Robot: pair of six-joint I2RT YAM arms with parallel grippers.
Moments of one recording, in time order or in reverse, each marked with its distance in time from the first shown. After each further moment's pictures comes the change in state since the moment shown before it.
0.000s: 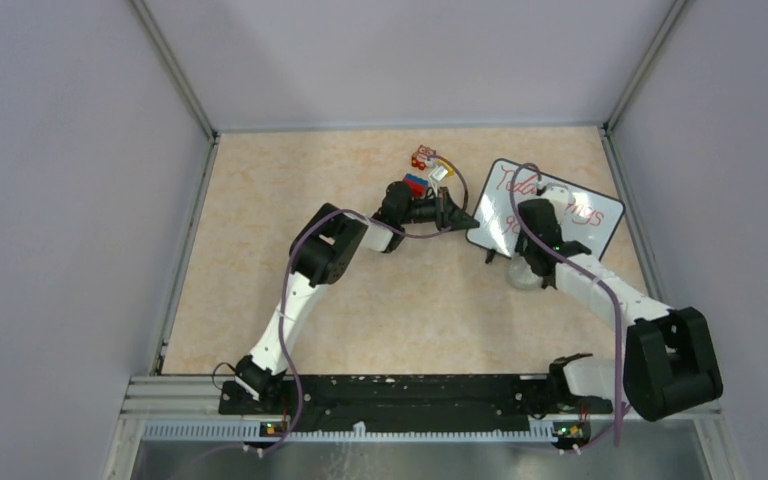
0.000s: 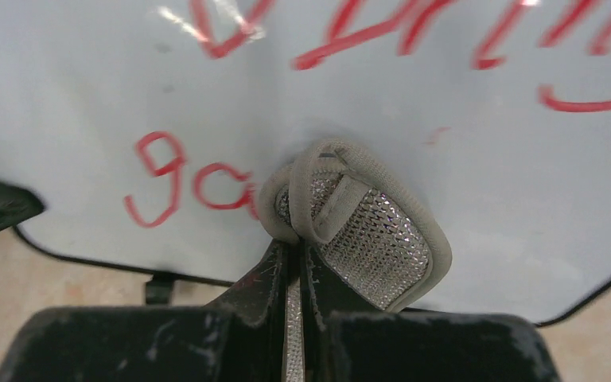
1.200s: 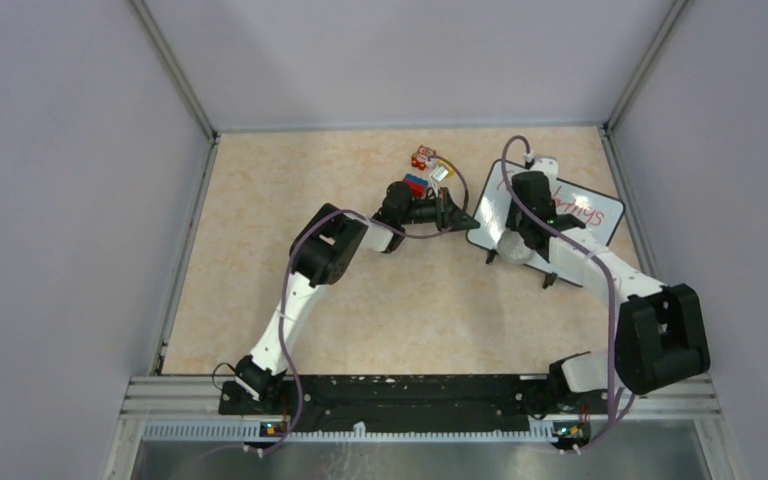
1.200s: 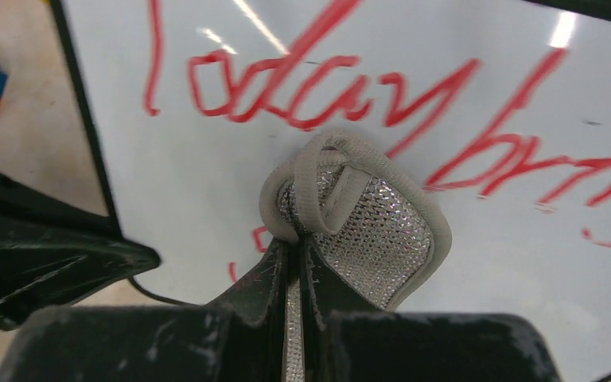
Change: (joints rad) left arm 0.000 0.000 0.000 -0.007 0.000 0.001; right arm 0.035 0.127 0.208 -0.034 -0.061 -0.058
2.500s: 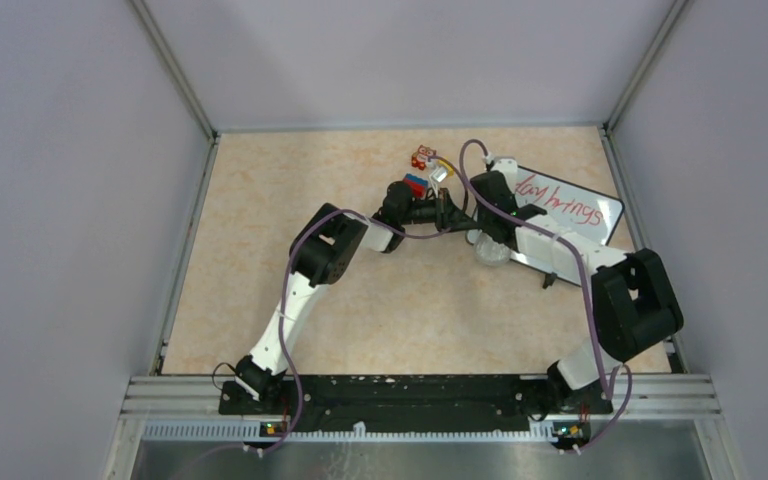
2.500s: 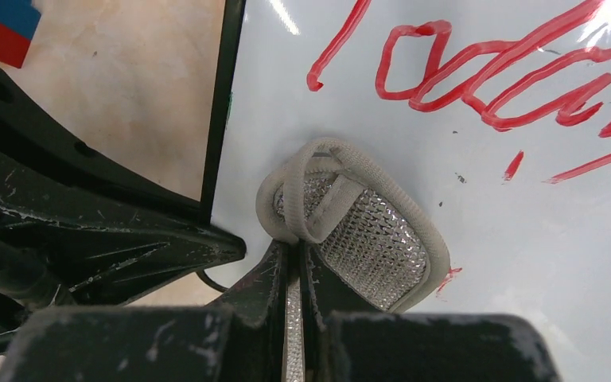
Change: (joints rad) left arm 0.000 0.000 0.000 -0.028 0.000 0.021; right arm 0.188 0.212 0.131 -0.025 0.074 0.019
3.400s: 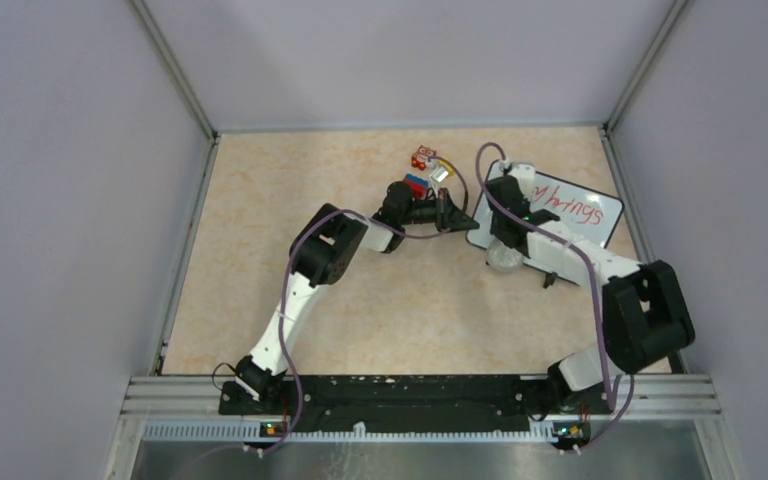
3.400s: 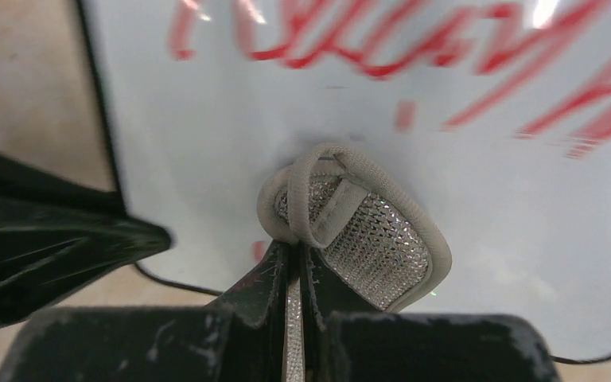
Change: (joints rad) left arm 0.000 0.000 0.000 0.002 -0.001 0.002; right arm -0.090 -0.122 -0.098 -0.042 0.040 0.043
